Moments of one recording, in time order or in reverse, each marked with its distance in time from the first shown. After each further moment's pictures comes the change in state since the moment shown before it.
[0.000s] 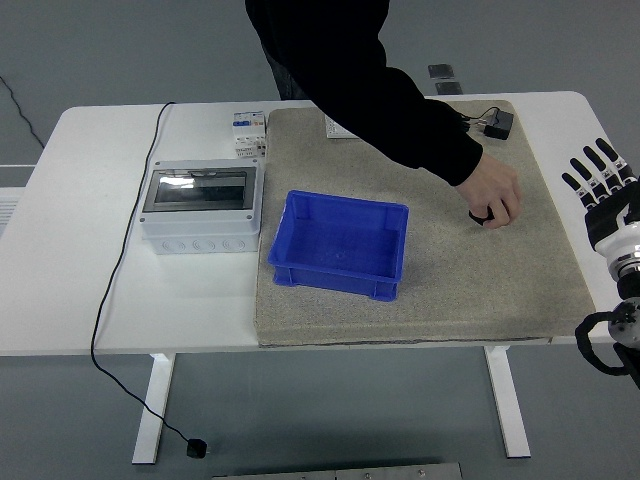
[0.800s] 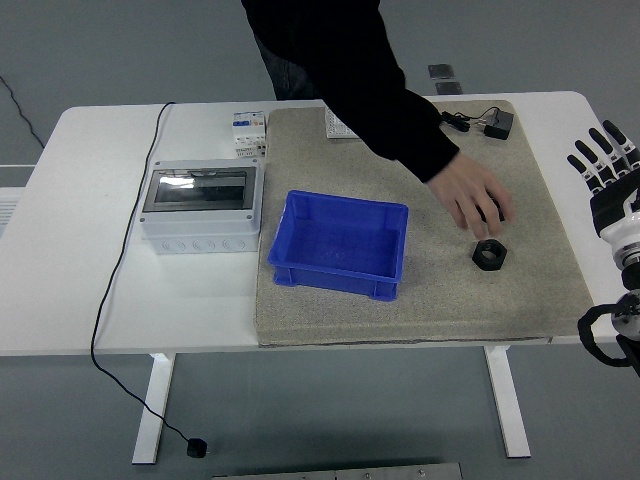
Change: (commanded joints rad) left arm -0.006 0.002 0.007 0.000 0.015 0.006 -0.007; right arm 0.016 -0.012 0.005 0.027 0.008 0.021 0.033
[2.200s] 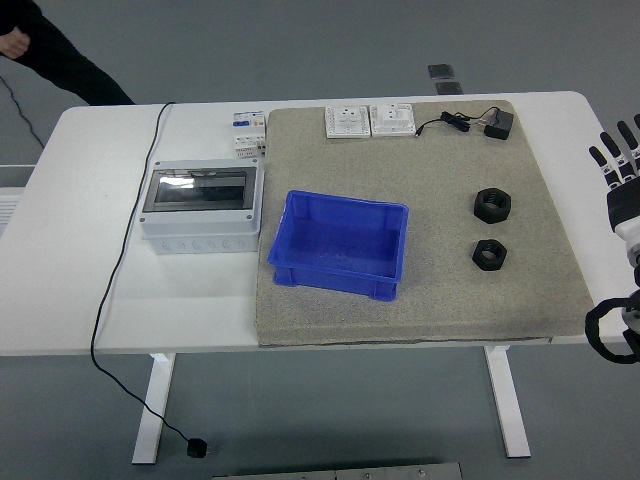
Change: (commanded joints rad) left arm 0.012 -0.006 0.023 0.000 -0.057 0.068 -0.090; right arm -0.010 0.007 0.048 0.001 0.096 0.009 0.049
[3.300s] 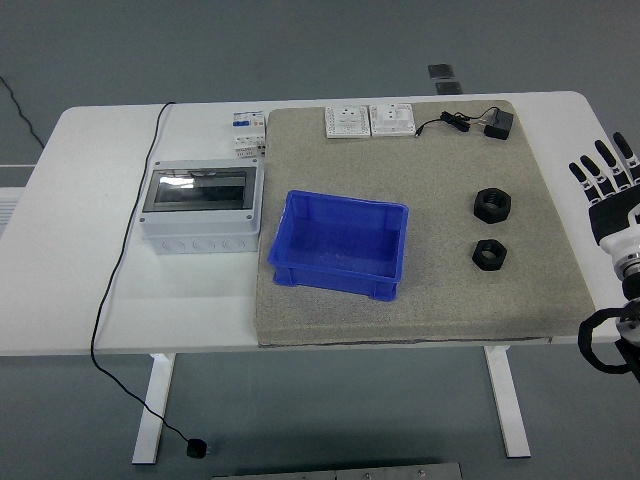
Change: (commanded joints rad) left arm 0.001 0.003 -0.040 0.000 0.068 -0.029 0.056; right arm -0.014 0.027 -0.006 -0.033 0.069 0.073 -0.032
